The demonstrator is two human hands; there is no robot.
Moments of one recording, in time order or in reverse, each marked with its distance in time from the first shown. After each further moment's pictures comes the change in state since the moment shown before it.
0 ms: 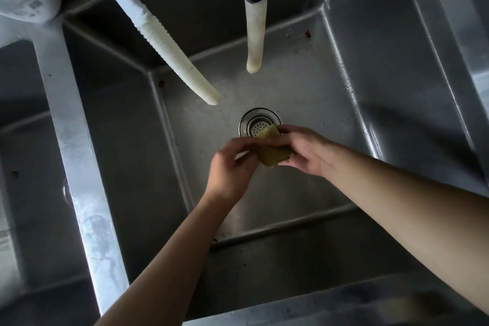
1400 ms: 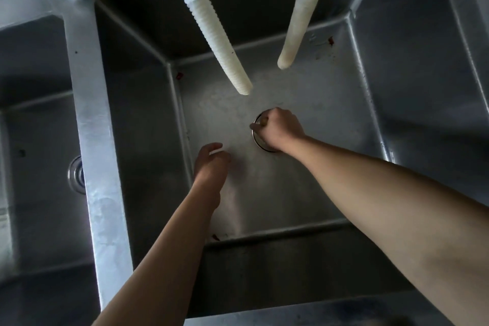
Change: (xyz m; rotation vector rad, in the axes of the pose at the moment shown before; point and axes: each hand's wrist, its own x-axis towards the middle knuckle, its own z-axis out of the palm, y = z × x) left_hand 0.017 -0.060 -0.037 -0.239 0.386 -0.593; right_hand 0.091 0.002 0.045 -1.293 0.416 -0.556
